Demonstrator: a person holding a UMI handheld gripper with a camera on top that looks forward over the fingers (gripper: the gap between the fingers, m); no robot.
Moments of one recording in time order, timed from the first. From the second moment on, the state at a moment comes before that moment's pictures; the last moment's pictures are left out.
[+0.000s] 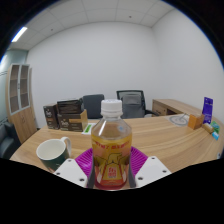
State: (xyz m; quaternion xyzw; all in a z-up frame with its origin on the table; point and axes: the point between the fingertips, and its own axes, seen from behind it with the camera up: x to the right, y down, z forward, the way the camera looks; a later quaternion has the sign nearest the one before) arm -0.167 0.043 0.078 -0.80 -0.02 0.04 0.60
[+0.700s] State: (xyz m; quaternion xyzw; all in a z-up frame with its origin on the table) arm -0.151 -0.057 0.088 -0.80 -0.04 -0.02 0.59
